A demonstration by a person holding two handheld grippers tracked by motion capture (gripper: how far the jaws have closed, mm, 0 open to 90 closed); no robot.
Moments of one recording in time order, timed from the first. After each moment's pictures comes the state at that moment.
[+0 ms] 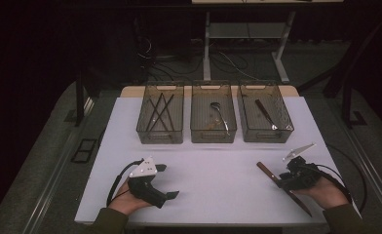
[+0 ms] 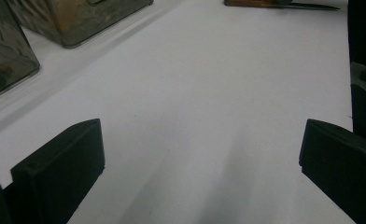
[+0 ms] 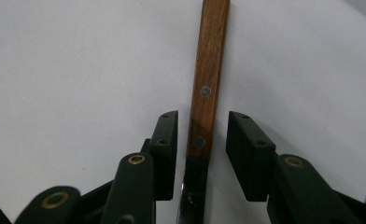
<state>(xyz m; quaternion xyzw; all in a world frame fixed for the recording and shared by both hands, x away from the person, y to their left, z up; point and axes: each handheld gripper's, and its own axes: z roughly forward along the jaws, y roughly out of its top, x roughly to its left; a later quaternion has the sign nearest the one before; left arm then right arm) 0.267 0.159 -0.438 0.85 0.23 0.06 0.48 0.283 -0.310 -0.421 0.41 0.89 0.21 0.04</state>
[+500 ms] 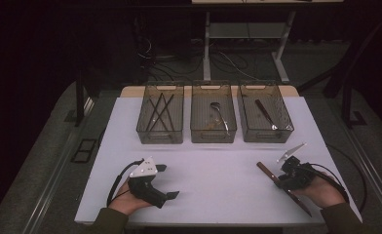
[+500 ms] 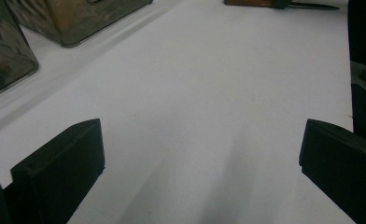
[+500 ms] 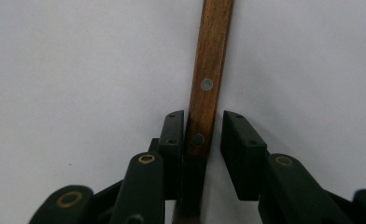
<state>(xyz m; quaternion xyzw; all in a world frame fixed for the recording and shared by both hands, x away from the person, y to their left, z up) 0.267 0.158 -0.439 0.85 0.23 0.06 0.48 0.287 -0.297 -0.425 0.40 0.90 0.16 0.05</state>
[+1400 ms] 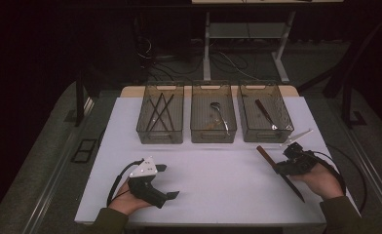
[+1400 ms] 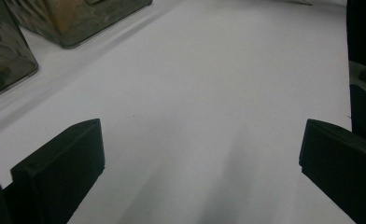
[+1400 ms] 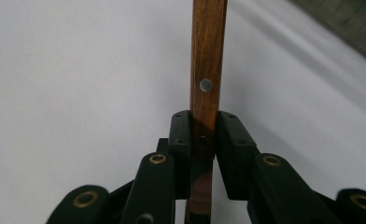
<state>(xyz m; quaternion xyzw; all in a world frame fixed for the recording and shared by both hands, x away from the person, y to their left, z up) 0.267 0.159 -0.438 0.85 0.23 0.06 0.48 0.311 -0.304 -0.403 0.42 0.88 0.22 0.06</state>
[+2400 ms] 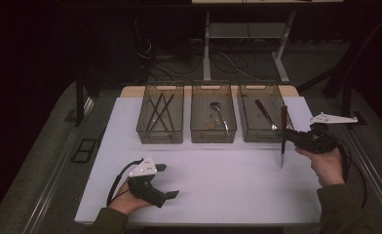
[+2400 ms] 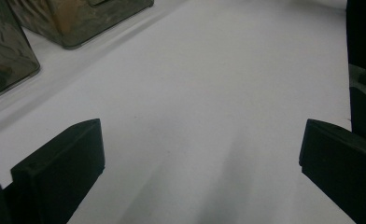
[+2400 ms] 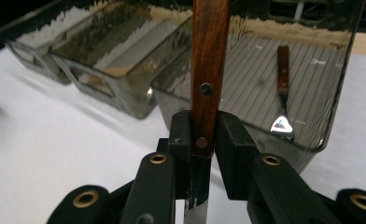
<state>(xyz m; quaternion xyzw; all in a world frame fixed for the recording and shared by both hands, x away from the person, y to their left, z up) 0.267 0.159 -0.438 0.84 0.24 0.06 0.48 0.330 -0.346 -0.366 0.48 0.74 0.45 0.16</state>
